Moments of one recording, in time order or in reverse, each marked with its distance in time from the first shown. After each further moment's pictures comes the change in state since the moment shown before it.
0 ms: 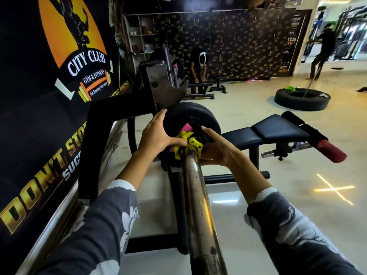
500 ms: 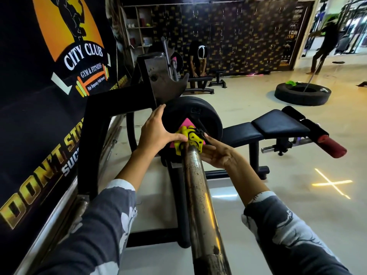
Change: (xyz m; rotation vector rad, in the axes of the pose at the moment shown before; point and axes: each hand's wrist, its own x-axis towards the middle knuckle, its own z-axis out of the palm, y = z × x) left_hand -0.004 -0.002 0.001 -0.008 0.043 0.011; right_hand 0.012 0.023 -0.003 0.336 0.118 -0.018
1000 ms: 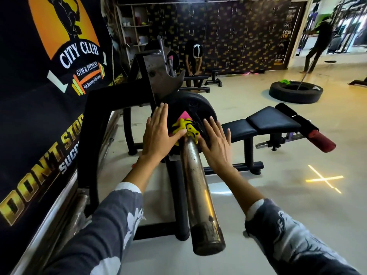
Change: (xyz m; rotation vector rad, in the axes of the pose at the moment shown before) left_hand -0.044 0.011 0.010 0.090 0.075 0.141; right_hand -0.043 0.038 0.006 -1.326 0.508 -1.007
